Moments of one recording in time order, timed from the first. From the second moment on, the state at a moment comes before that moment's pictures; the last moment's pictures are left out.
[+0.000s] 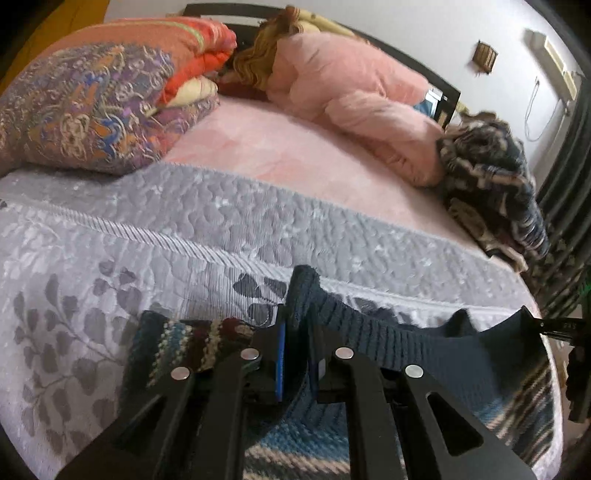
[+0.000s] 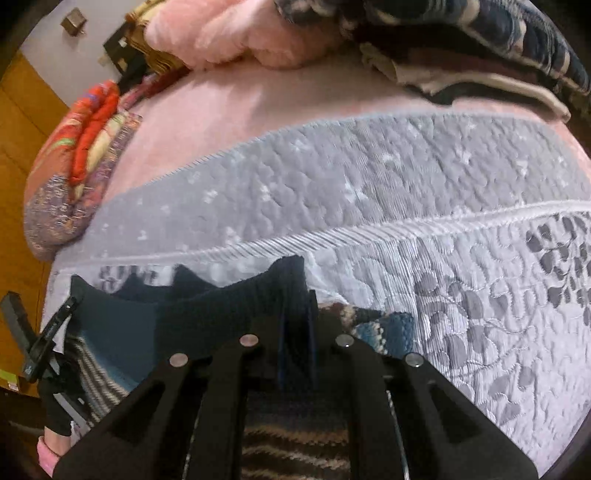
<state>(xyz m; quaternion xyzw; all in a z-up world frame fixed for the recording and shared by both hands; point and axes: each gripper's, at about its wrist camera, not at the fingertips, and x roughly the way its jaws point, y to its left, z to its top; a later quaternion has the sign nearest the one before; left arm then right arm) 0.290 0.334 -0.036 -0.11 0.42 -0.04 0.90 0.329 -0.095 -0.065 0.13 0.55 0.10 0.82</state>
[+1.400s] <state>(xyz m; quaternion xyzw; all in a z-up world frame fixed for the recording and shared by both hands) 0.220 0.199 -0.042 -0.08 0.51 -0.14 0.85 0.147 -0.154 -0.067 0.18 0.60 0.18 0.76</state>
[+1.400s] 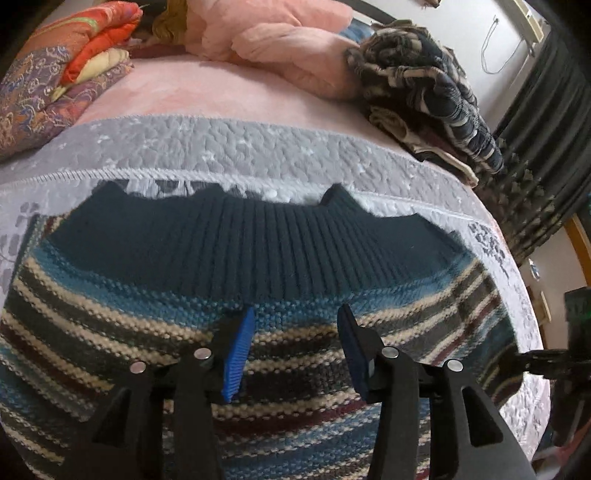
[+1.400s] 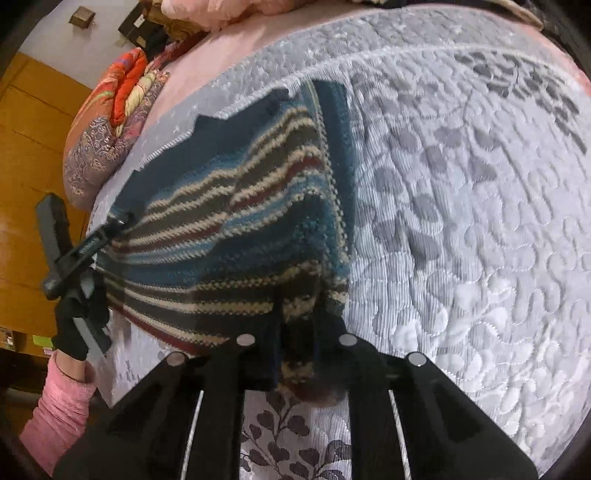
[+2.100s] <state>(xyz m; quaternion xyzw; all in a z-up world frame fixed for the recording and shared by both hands) 0.212 0.198 -0.051 -0.06 0.50 -0.14 0.85 0.141 -0.161 -0.096 0.17 0.63 0.15 0.75</state>
